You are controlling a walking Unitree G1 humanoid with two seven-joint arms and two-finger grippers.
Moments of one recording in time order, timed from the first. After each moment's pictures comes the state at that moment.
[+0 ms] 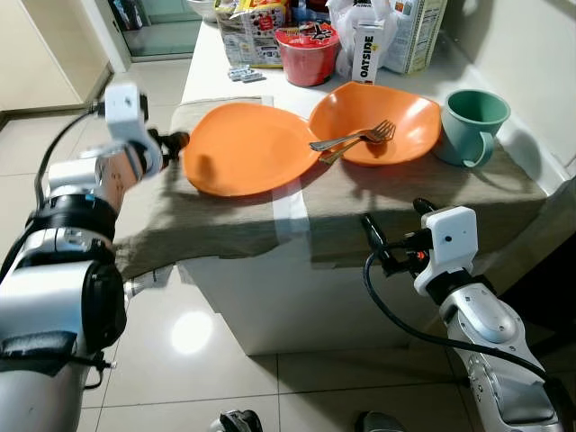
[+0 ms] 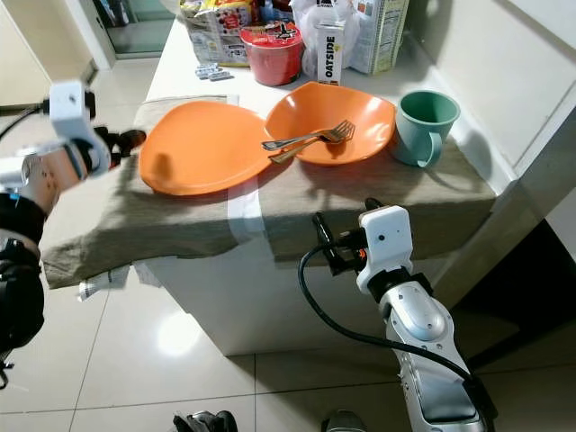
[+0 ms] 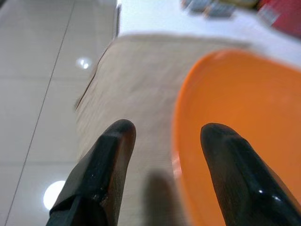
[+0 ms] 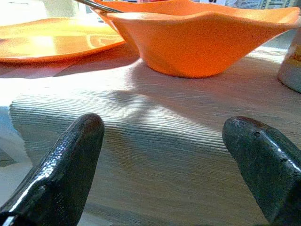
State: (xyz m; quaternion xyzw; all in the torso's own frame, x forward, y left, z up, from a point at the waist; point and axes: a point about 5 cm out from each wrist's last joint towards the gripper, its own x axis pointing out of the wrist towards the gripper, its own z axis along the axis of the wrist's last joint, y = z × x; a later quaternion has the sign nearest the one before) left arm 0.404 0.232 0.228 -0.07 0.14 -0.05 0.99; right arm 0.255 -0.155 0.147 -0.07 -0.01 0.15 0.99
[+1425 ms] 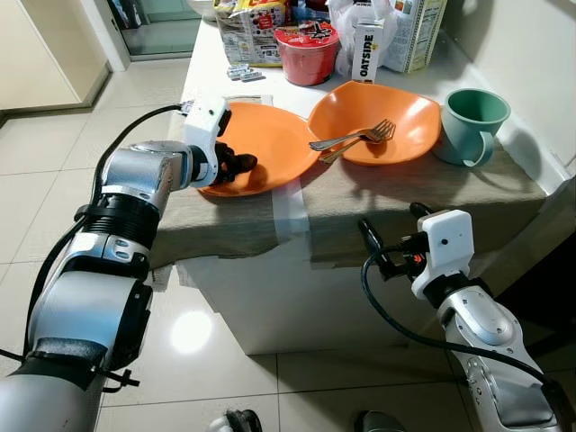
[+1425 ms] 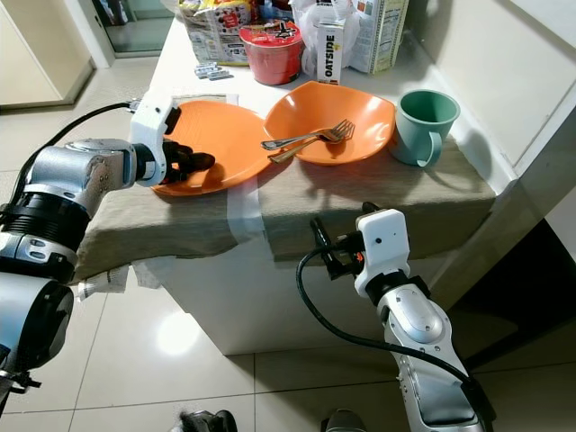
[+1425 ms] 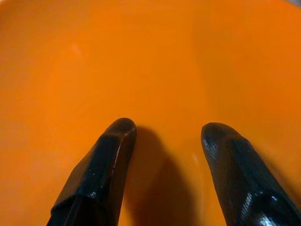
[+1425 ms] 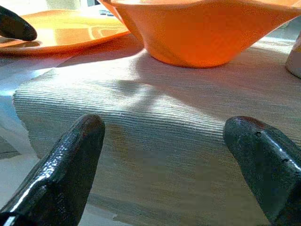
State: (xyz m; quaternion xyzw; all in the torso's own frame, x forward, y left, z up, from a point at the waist) left arm 0.397 0.163 0.215 0.05 0.23 -0.24 0.94; right arm 0.254 -0.153 0.143 -0.07 0.00 0.15 0.99
